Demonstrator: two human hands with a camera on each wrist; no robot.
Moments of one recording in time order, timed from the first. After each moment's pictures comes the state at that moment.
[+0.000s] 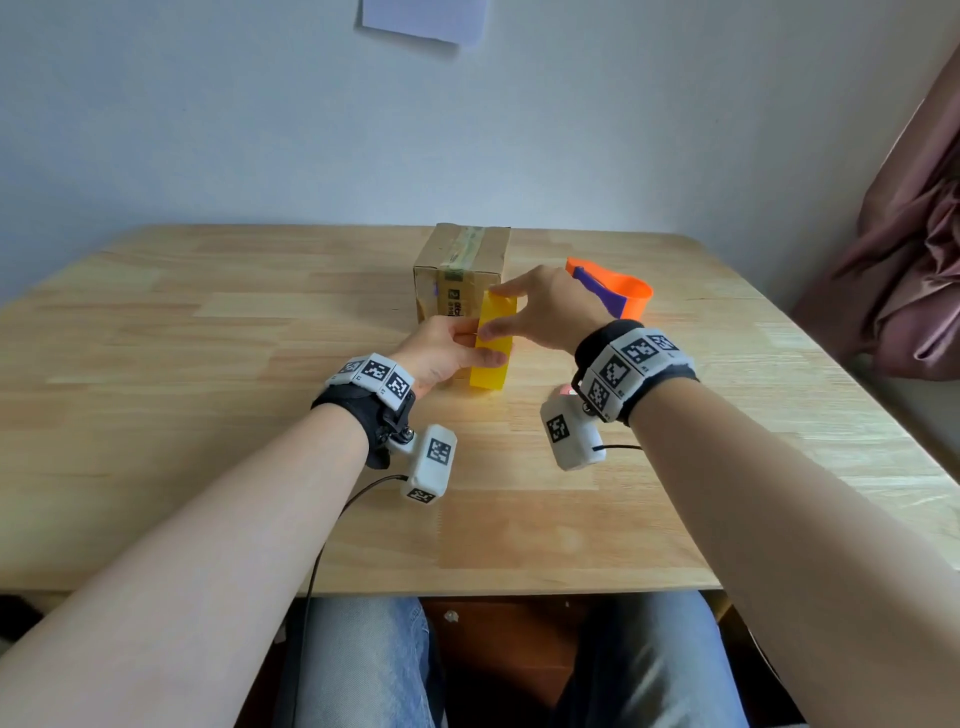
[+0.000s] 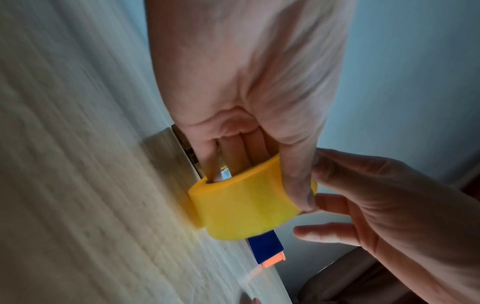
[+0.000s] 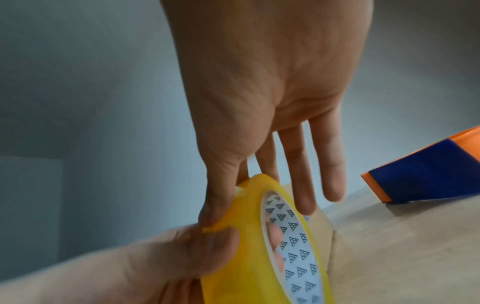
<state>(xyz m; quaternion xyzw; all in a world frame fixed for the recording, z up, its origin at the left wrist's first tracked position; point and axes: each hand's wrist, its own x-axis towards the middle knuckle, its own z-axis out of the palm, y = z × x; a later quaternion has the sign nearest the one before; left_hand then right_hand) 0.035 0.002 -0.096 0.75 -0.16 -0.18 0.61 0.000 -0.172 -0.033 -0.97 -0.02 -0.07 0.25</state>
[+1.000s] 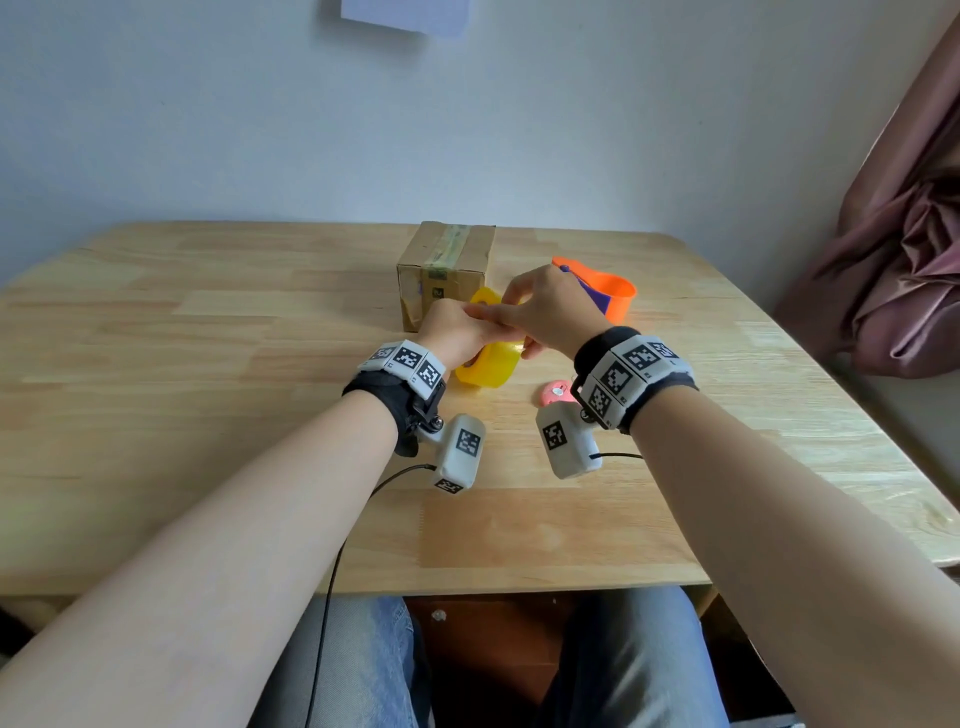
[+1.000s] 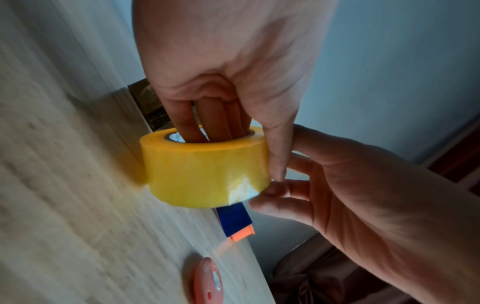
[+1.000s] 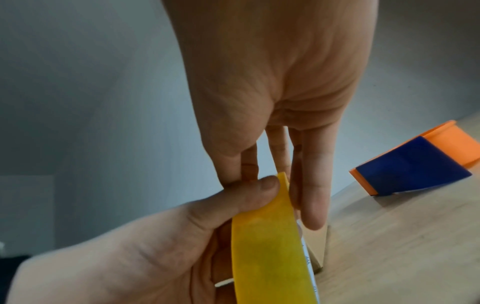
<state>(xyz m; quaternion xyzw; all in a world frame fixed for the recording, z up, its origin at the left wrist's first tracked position) 0.028 -0.042 -0.076 0.81 -0.10 -0.10 0.57 -0.015 -0.182 -0.030 -0.94 0.04 -0.05 0.32</state>
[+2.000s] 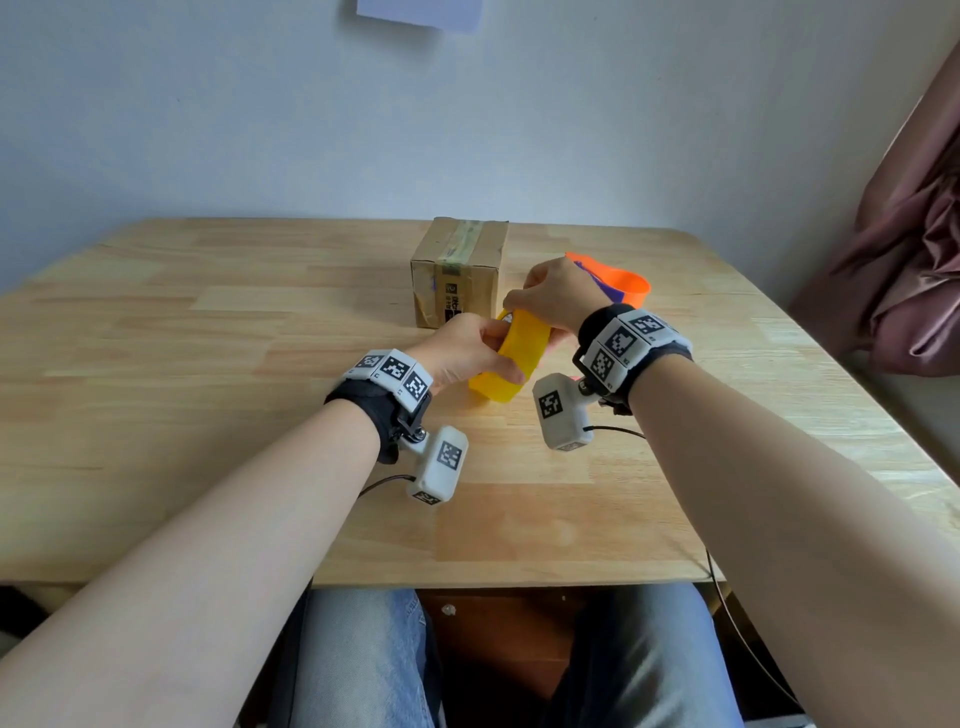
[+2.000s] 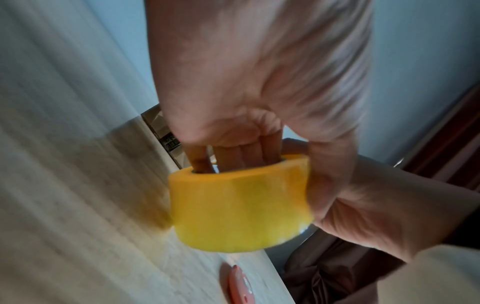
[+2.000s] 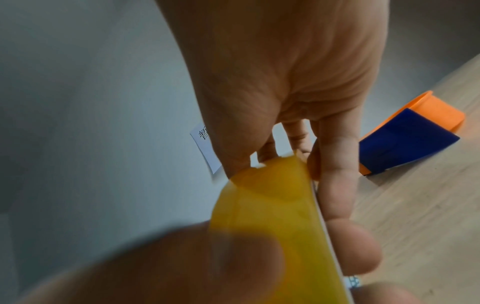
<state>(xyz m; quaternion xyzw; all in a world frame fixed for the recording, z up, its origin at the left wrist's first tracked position) 0.014 -0.021 -0.079 0.81 -0.20 -0.20 0.52 0.003 -0.173 -0.024 -0.93 0.10 -0.04 0.35</state>
